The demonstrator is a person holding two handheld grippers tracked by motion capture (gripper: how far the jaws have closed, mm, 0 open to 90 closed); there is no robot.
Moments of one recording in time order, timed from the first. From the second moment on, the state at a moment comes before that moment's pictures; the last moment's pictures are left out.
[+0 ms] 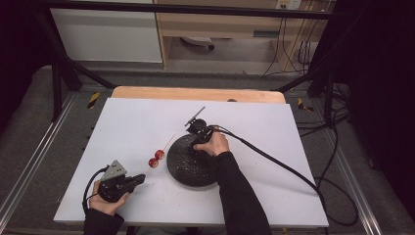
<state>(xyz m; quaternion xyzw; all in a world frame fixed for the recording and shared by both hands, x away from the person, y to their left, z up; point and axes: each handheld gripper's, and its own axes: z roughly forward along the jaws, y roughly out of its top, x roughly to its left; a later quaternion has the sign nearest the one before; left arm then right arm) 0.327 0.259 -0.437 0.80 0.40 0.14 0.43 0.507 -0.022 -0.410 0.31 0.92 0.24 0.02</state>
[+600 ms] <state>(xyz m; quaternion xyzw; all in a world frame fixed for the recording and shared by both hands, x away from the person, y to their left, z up) 0.328 0.259 -0.437 0.80 0.40 0.14 0.43 0.509 -0.021 -0.411 0.31 0.92 0.22 0.01</state>
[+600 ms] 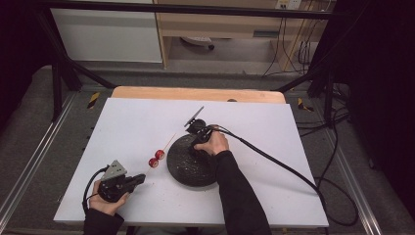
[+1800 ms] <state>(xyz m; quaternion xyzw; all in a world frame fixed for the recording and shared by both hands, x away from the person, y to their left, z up) 0.325 0.252 -0.435 0.80 0.39 0.15 0.43 0.465 -0.079 -0.373 0.40 0.85 0.35 0.00</state>
